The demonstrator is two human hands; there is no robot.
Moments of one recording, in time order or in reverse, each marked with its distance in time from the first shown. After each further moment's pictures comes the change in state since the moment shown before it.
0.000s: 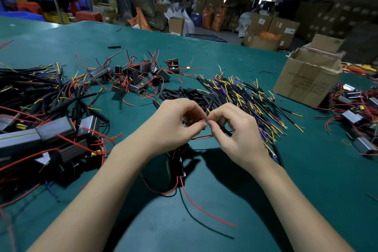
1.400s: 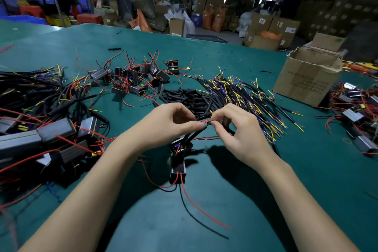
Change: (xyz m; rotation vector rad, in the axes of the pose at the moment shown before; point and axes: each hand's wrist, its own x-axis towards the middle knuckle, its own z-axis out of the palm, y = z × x) left_hand -0.001 -0.009 -0.008 -0.139 -0.152 -0.388; right_hand 0.000 0.007 -0.008 -0.045 -0.071 0.032
